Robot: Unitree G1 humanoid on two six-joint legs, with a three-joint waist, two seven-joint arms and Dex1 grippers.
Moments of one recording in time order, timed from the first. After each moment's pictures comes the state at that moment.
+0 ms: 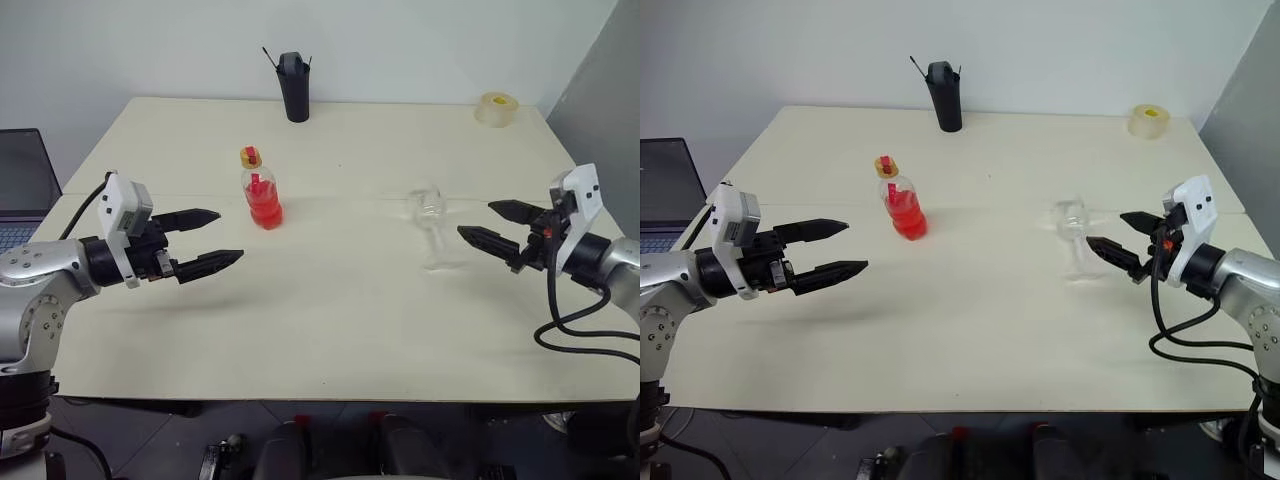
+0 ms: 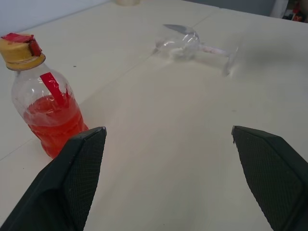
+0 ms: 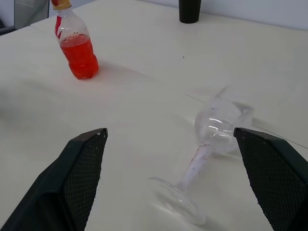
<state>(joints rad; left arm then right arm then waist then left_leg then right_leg) -0.29 0.93 0.30 -0.12 -0.64 0.54 -1.10 -0.33 -0.80 -0.30 -0.35 0.72 0.86 0.65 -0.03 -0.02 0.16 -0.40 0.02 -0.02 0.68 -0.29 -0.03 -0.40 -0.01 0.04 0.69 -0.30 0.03</state>
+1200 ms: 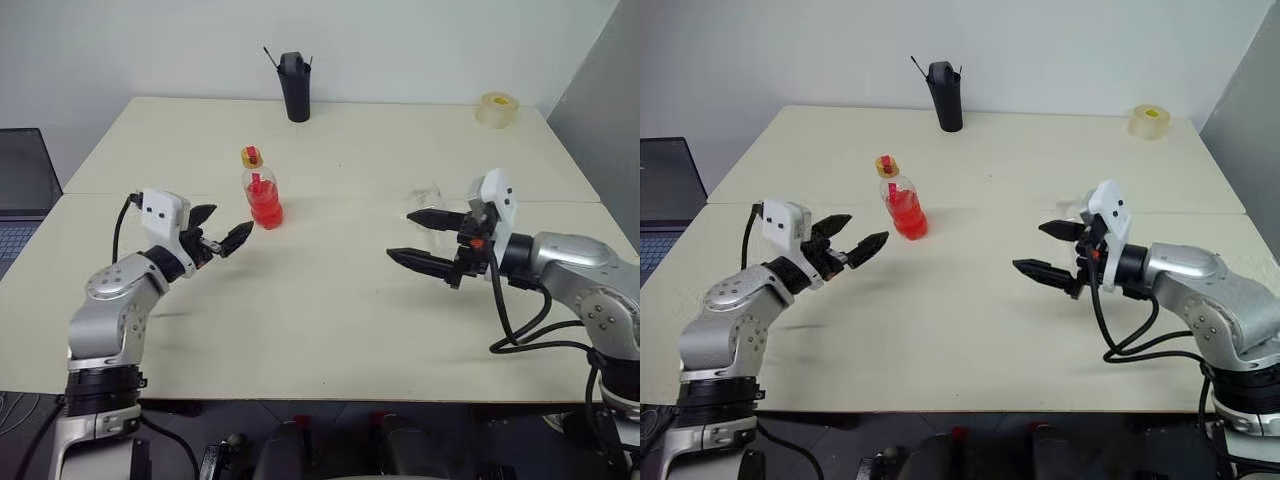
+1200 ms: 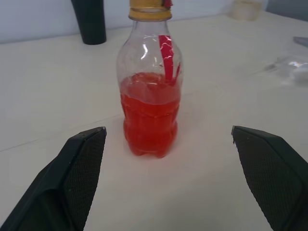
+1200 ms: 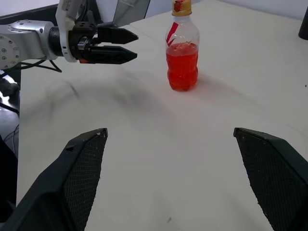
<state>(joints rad) -0.37 0.55 0.23 0.03 -0.36 0.40 -0.57 -0.49 -0.69 -0.03 -0.43 0.74 0.88 0.70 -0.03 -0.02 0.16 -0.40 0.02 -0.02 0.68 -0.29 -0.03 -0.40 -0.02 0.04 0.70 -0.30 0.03</state>
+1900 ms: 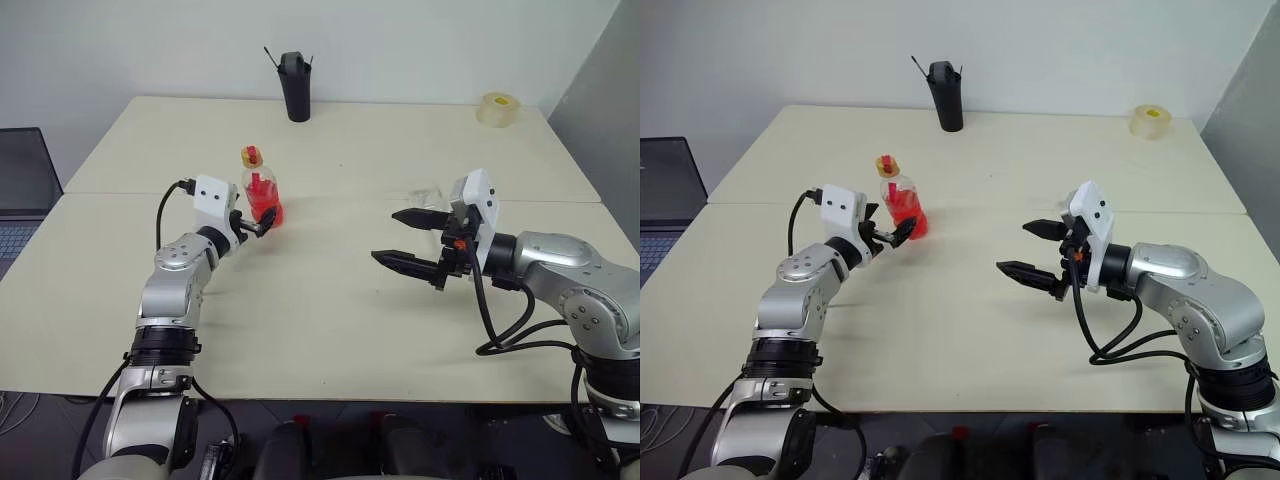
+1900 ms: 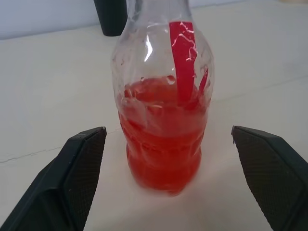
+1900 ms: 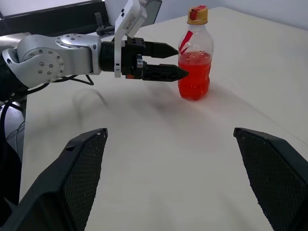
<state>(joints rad) -0.58 0.43 0.11 0.27 -0.20 0.35 -0.42 -0.52 -0.65 0.00 -0.46 0.73 0.87 0.68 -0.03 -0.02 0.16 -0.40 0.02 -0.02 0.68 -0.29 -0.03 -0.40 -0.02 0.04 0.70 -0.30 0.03</state>
